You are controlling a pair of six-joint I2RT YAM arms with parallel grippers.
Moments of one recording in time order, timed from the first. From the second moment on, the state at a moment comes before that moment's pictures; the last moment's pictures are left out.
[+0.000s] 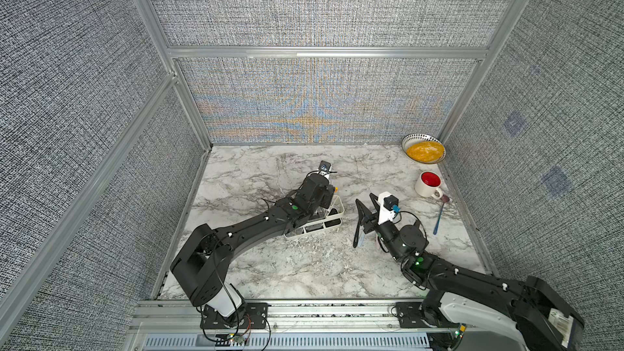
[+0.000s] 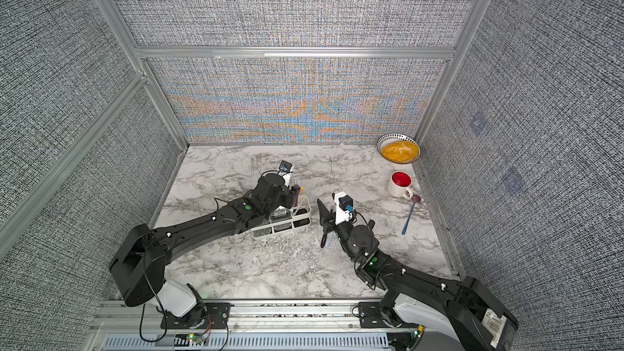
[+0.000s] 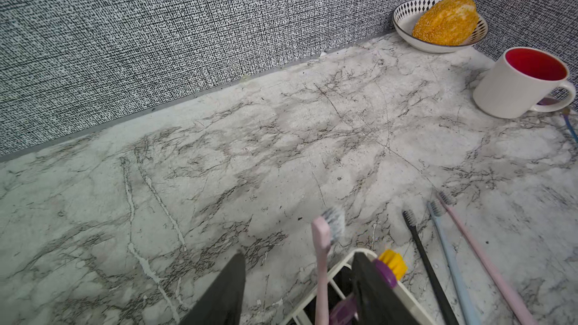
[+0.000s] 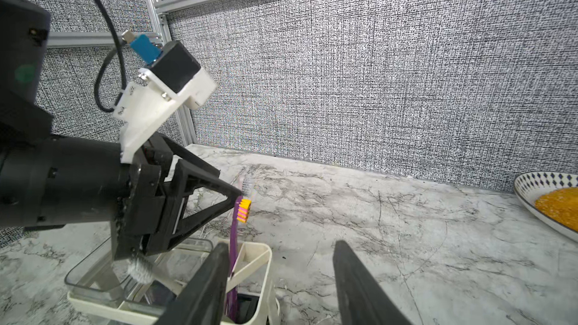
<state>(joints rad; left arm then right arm) -0.83 1.57 1.07 -0.04 -0.31 -0.16 0.80 1.02 0.30 0.81 0.36 0.08</state>
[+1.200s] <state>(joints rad) -0.82 1.29 1.03 -0.22 -0.44 -0.24 0.50 1.26 0.53 0.11 0.27 0.44</state>
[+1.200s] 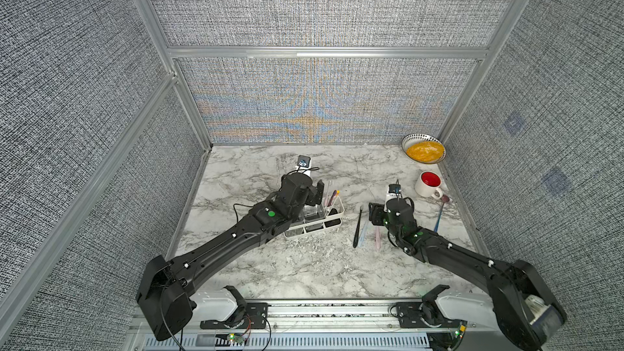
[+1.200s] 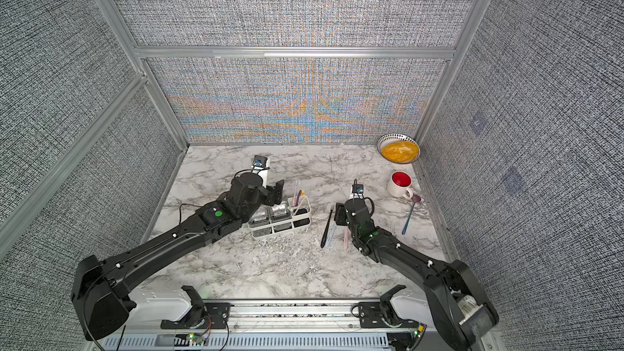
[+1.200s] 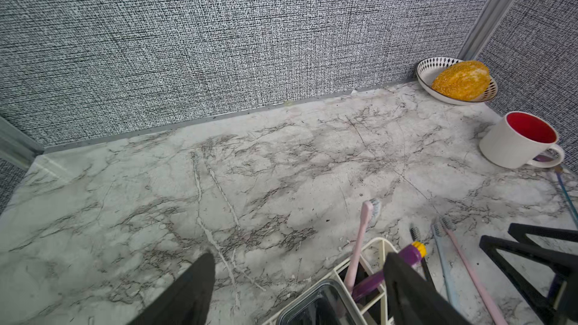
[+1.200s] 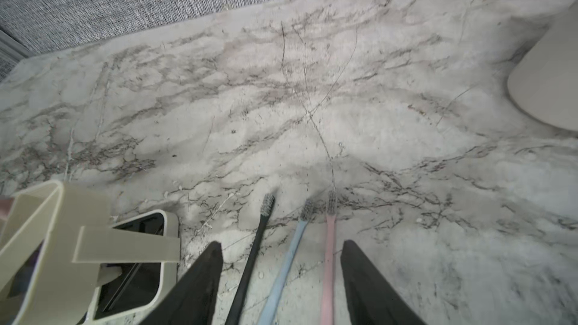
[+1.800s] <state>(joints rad) -0.75 1.17 0.90 -0.25 -0.43 -0.29 0.42 1.51 0.65 -0.15 0.20 0.50</state>
